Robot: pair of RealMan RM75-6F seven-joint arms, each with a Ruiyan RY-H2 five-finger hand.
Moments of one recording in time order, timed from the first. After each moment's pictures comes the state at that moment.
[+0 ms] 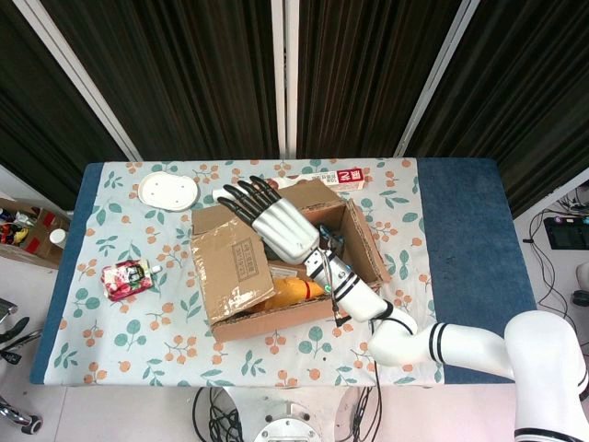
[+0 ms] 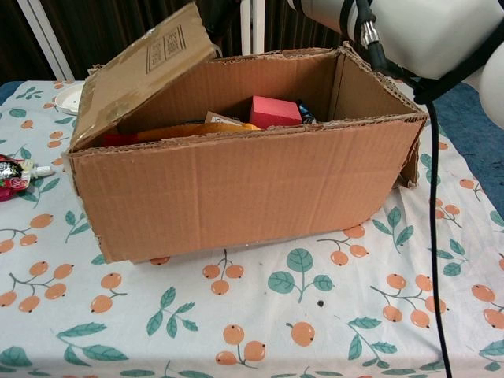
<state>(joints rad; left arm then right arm) 0.01 -1.14 -0.14 -1.42 1.39 1.58 -0.33 1.10 -1.62 0.34 -1.43 -1.31 1.02 -0.22</state>
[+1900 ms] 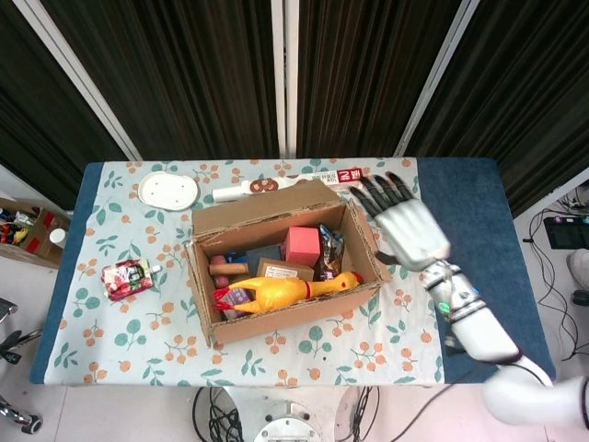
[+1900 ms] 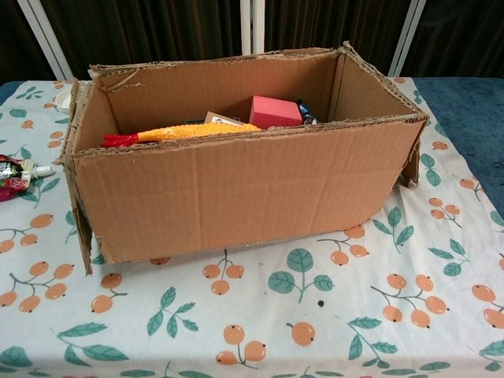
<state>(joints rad) 0.06 -1.13 -0.10 -1.34 1.52 1.66 -0.42 0.74 -0.93 0.18 -2.09 -1.02 1.13 -0.49</state>
